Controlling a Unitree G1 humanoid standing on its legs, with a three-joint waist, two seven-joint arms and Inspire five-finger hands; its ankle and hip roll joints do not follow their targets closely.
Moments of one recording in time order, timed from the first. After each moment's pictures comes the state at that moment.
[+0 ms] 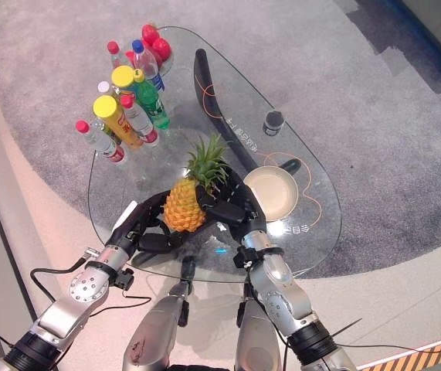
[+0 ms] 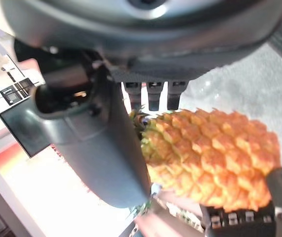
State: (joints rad) left arm -0.13 0.57 -0.39 -0.02 -0.22 -0.05 0.08; right arm -0.22 -0.37 0.37 0.00 0.84 -0.09 -0.02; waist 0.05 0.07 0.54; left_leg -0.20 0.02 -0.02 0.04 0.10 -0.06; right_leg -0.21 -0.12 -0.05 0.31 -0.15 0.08
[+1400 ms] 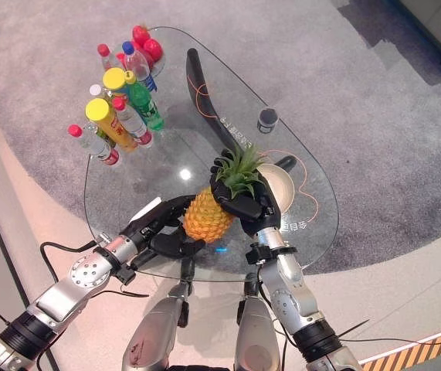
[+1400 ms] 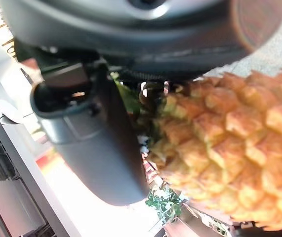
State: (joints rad) left arm -0.27 0.65 -0.52 -0.02 -0.28 -0.04 -0.11; right arm -0.22 -0.39 0.34 0.07 0.84 -0.30 0.00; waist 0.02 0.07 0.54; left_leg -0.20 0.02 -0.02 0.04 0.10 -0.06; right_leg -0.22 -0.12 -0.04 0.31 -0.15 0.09
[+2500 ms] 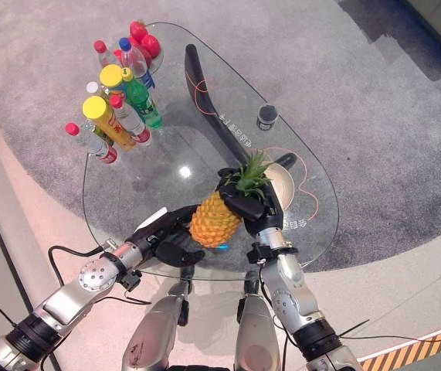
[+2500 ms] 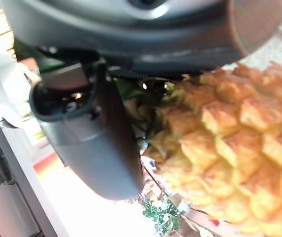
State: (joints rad) left arm -0.25 0.63 -0.54 0.03 -0.25 0.04 -0.10; right arm -0.23 -0.39 0.33 0.10 0.81 -0.33 -0.02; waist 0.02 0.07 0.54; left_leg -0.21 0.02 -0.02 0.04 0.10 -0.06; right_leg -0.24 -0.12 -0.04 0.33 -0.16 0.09
